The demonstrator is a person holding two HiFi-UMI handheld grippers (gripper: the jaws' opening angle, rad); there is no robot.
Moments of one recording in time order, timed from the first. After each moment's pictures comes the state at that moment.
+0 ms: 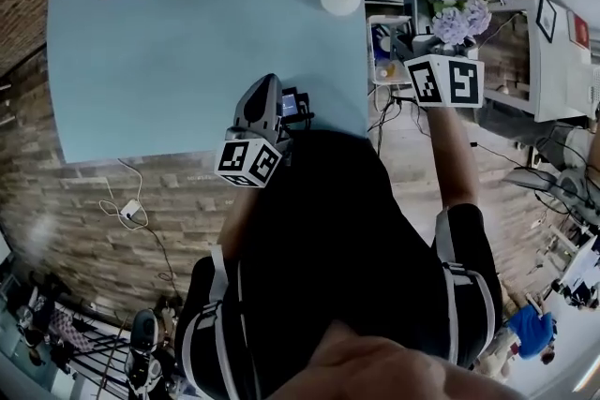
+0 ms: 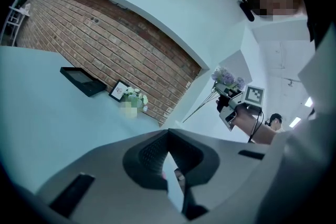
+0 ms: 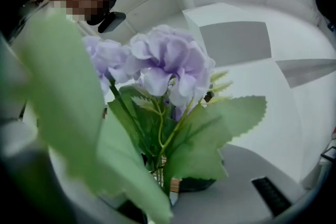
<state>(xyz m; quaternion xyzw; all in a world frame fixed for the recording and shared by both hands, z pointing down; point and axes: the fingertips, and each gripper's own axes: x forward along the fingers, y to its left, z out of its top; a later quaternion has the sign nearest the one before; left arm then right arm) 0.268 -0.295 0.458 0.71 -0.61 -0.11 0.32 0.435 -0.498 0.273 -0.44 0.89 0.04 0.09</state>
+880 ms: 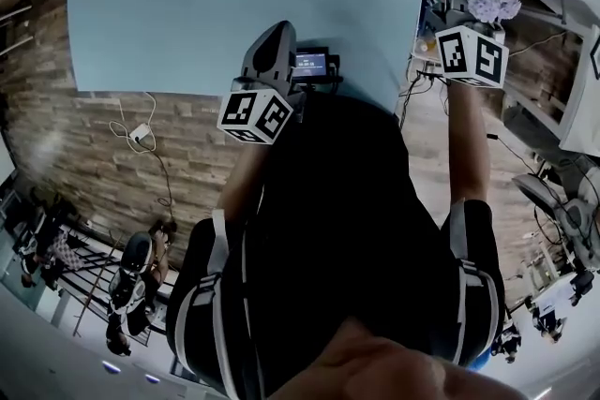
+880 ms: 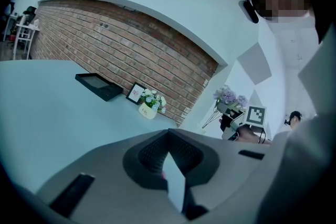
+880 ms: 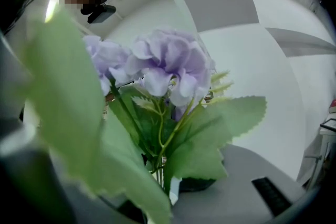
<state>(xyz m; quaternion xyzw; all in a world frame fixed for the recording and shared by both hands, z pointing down) 0.223 -0.317 0.479 0.66 -0.67 -0.07 0.33 0.422 -0.543 0.392 -0.46 0.89 -0.04 0.04</state>
